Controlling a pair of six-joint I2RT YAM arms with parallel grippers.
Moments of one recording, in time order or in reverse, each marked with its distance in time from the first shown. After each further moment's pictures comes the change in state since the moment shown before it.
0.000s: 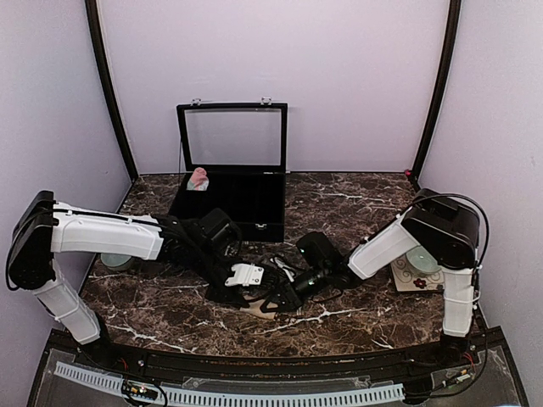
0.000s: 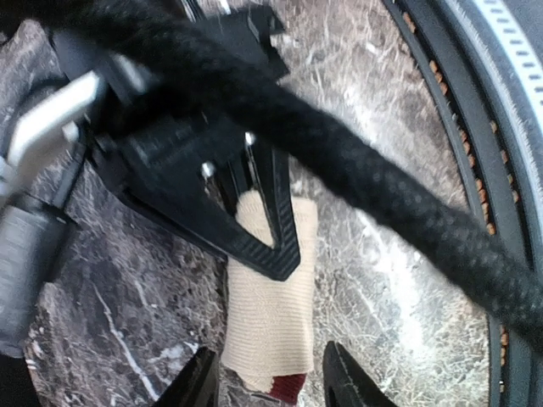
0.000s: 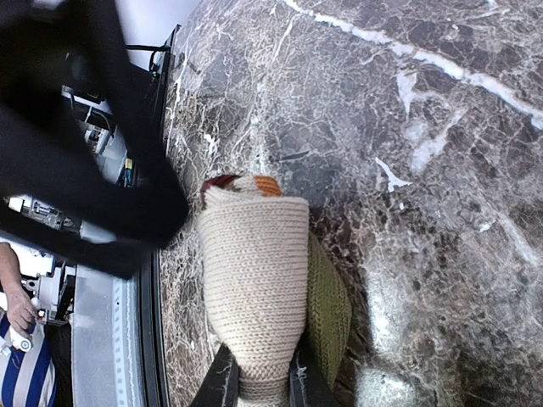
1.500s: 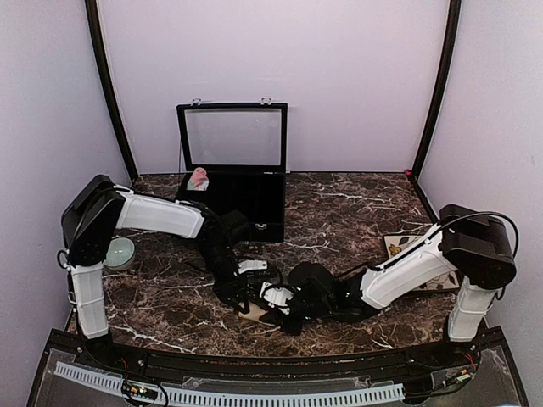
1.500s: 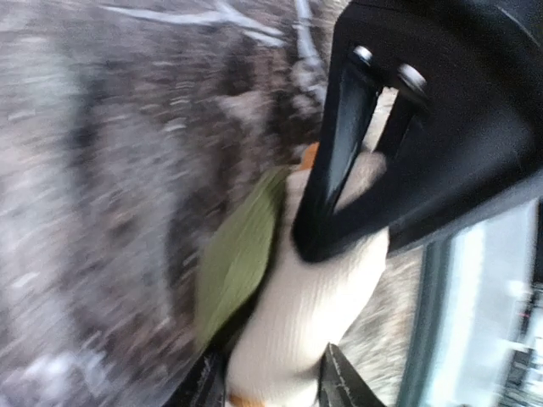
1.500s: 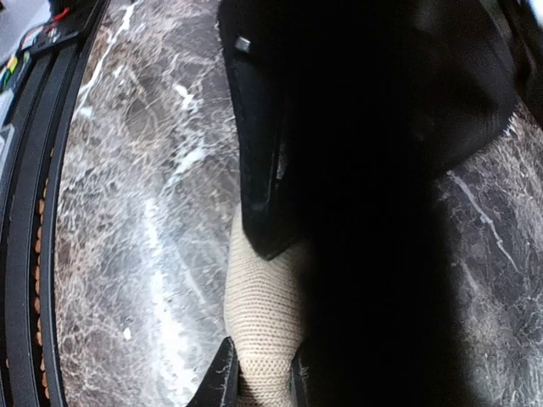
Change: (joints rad) left arm 0.159 0.396 0.322 -0.411 0.336 -0.182; right arm 0.307 -0.216 -0.130 -0.024 0.717 -0.462
